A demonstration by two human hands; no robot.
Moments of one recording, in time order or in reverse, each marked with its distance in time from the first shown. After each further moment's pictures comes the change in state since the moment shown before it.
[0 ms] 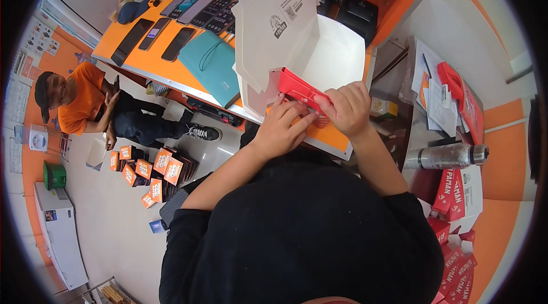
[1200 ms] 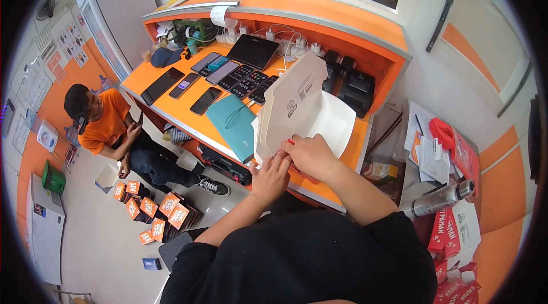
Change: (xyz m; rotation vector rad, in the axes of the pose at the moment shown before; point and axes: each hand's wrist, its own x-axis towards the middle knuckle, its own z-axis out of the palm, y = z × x) left_hand -0.024 -0.009 -0.010 0.720 0.002 -0.307; right_hand 0.070 -0.039 0.025 -0.041 -0.952 0.116
